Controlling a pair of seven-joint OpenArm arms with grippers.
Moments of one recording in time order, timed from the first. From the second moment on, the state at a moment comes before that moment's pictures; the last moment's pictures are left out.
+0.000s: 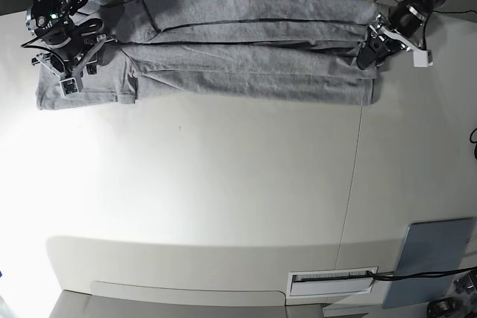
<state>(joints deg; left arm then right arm) 19.2 -5.9 -40.2 77.3 -59.2 -44.1 54.6 -27.5 24.2 18.5 107.2 14.6 17.1 -47.1</state>
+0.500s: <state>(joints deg) 22.0 -9.0 -40.1 80.5 -54.2 -43.9 53.8 -27.5 24.2 18.5 107.2 14.6 17.1 -47.1</state>
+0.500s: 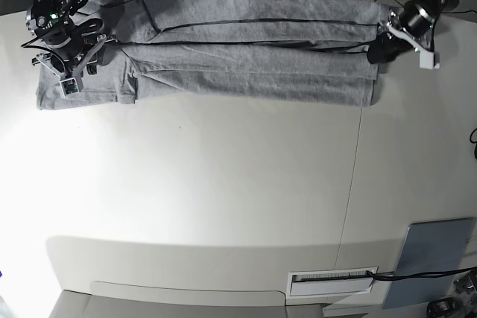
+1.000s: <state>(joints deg) 22.3 -4.8 -39.0 80.5 -56.3 -43.9 52.1 -27.5 24.2 18.5 107.2 14.5 17.1 -47.1</state>
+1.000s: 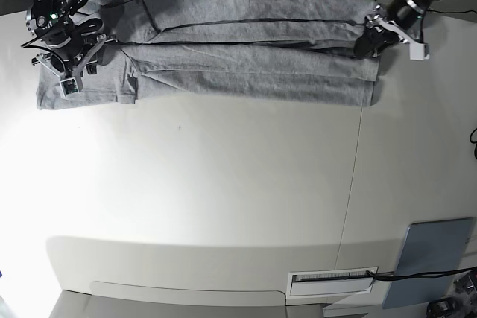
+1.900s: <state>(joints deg) 17.3 -11.2 -39.0 80.0 -38.9 -34.4 38.3 -23.8 24.2 18.5 107.2 14.6 17.1 -46.6</state>
